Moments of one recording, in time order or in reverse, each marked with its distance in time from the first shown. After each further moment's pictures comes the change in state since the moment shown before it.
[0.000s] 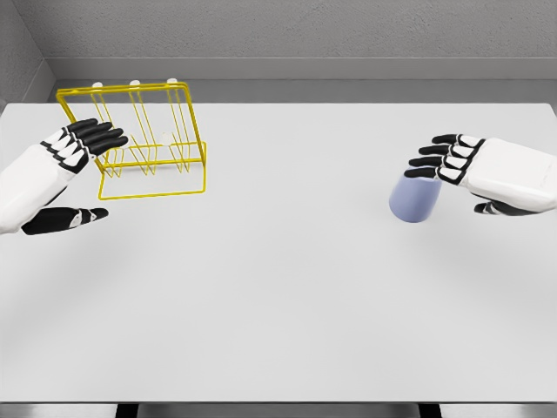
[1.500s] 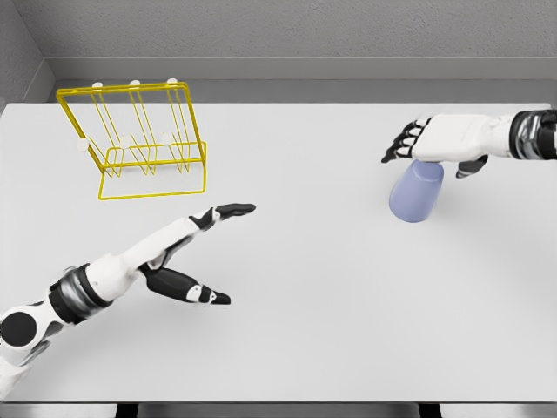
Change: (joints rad) left arm -0.230 -0.072 -0.629 0.005 0.786 0.134 -0.274; right arm -0.545 0.346 0.386 0.394 0.147 -0.001 0.467
